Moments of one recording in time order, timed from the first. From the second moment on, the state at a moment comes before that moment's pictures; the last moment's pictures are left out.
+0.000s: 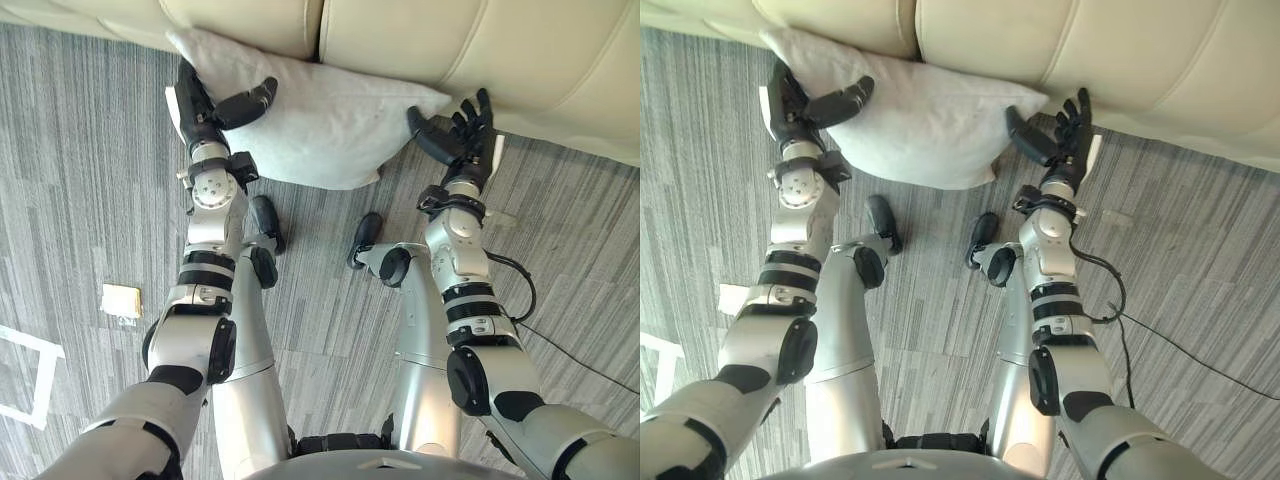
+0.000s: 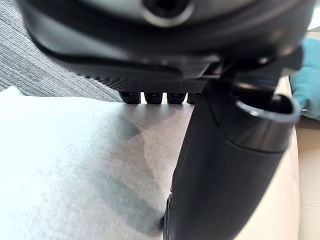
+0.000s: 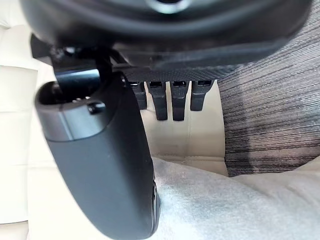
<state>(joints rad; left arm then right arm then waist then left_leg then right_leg) -0.90 0.23 0.09 0.60 -0.23 -0.11 0.39 -0.78 -0.03 -0.18 0.54 0.20 -0.15 -0.38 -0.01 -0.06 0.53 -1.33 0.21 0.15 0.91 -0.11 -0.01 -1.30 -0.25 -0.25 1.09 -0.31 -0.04</state>
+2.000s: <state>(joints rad) 0.16 0.10 -0.25 0.07 -0.40 -0.14 0.33 0.12 -0.11 0.12 0.04 0.06 -0.10 -0.30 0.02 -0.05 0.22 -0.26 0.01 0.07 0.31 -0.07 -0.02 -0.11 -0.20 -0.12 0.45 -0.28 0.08</state>
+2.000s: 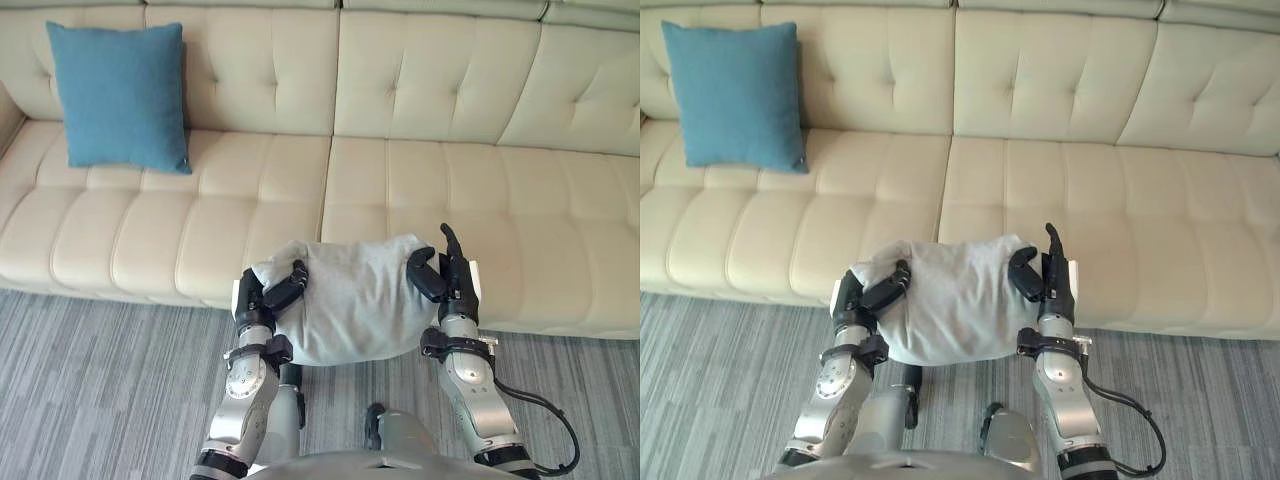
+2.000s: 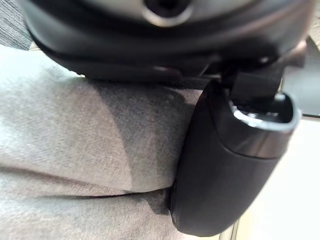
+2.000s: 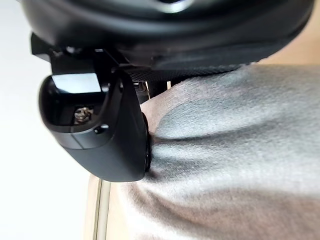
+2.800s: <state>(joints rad) 0.16 0.10 -0.23 0.08 -0.34 -0.12 0.28 0.13 -0.12 0.10 0.08 0.02 -0.07 -0.25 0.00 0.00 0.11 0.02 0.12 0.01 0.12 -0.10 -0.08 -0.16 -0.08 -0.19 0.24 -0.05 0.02</state>
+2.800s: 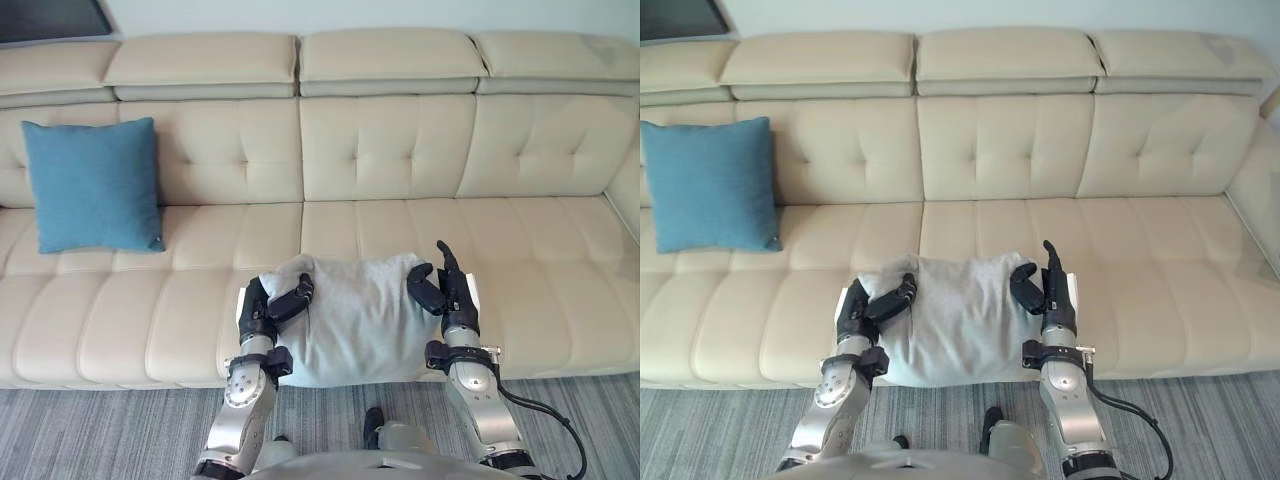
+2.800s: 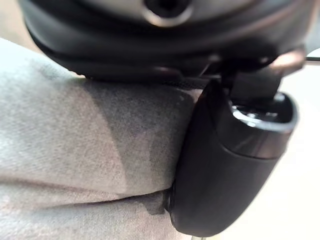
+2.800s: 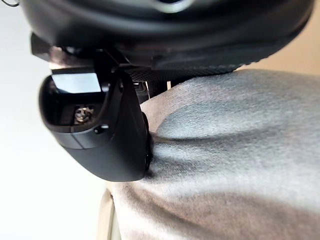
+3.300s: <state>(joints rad) -0.35 0.22 -0.19 0.08 -0.22 -0.12 0.51 -0.41 -0.09 0.11 0.18 -0.04 -0.07 -0.42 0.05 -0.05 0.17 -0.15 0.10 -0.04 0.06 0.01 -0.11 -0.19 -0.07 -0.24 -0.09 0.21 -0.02</state>
